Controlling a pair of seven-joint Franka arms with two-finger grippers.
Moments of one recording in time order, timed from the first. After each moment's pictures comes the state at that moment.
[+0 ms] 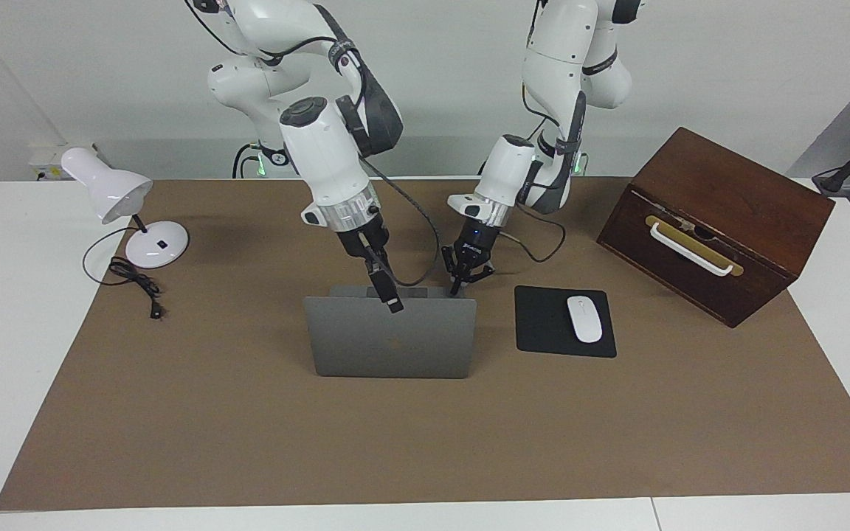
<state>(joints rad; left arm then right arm) -0.68 0.26 0.00 -2.49 -0.05 3.47 -0.01 0.50 0.22 -0.07 -1.84 0.29 2.49 1.59</state>
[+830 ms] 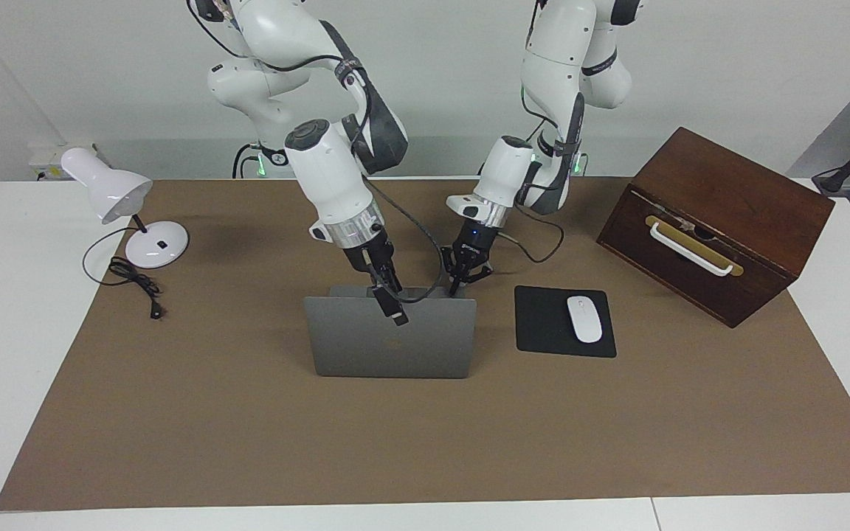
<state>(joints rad) -0.68 0.27 -0.01 -2.49 -0.03 3.48 -0.01 0.51 0.27 -0.07 -1.84 0.37 2.54 1.59</state>
